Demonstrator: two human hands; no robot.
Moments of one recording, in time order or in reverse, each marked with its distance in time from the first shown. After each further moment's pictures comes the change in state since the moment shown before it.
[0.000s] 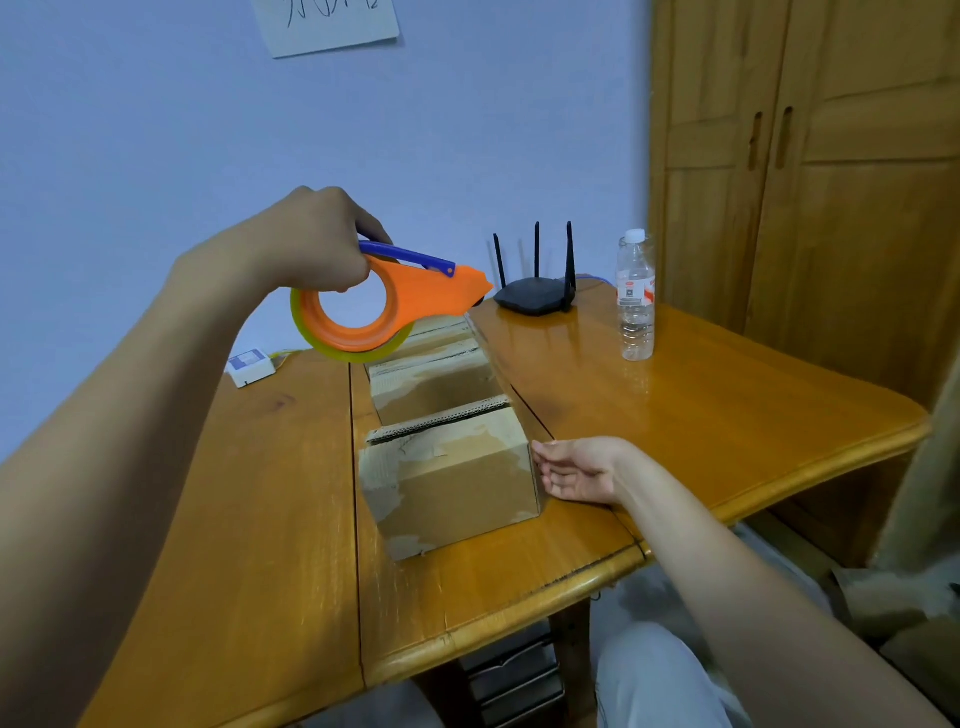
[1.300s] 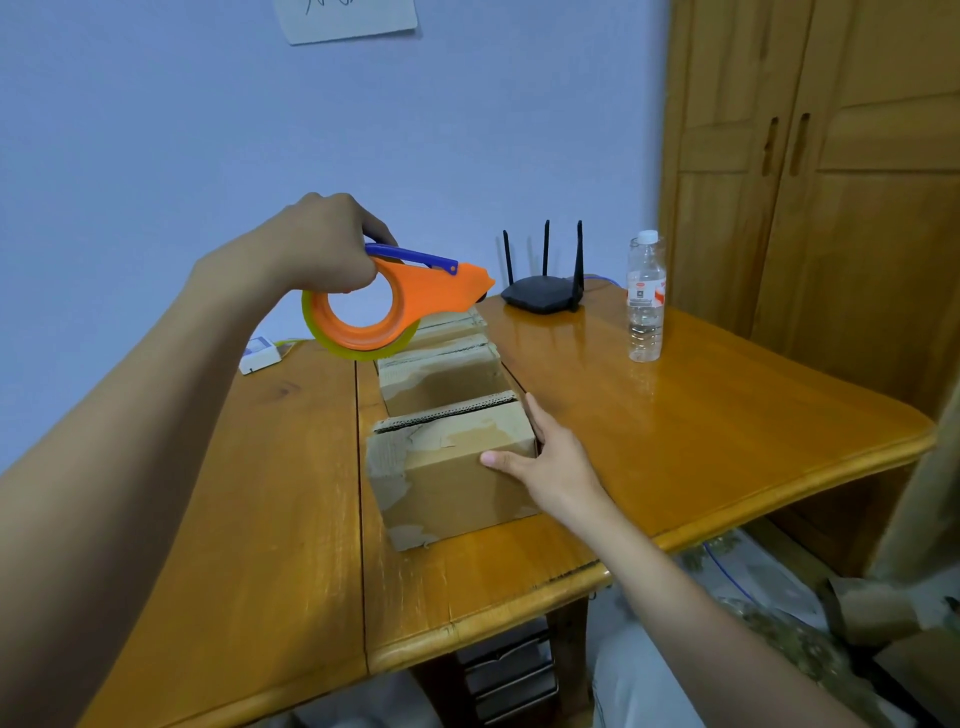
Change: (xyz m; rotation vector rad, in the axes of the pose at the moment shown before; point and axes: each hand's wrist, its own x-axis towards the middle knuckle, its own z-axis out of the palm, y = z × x) left_hand 0.000 -0.016 0.015 -0.049 0.011 -0.028; right_hand -0.025 0.039 0.051 -0.660 0.188 -0.768
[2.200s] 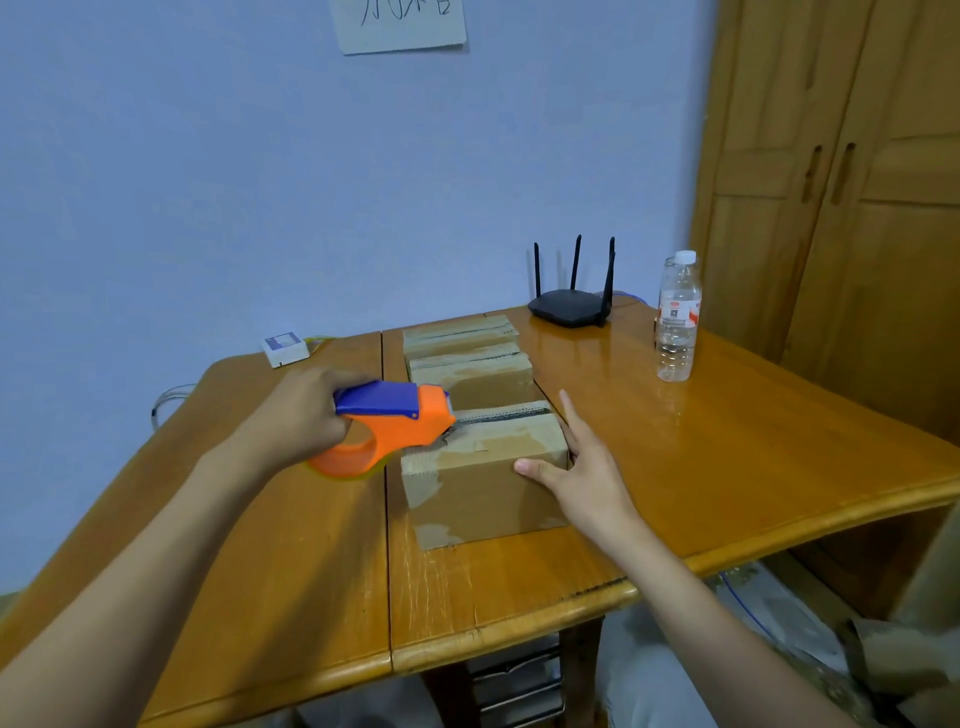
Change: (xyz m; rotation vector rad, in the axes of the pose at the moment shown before) left_hand -0.095 -0.088 0.111 -0.213 0.017 -0.002; right_hand -0.008 -0.007 0.002 0.005 0.016 -0.032
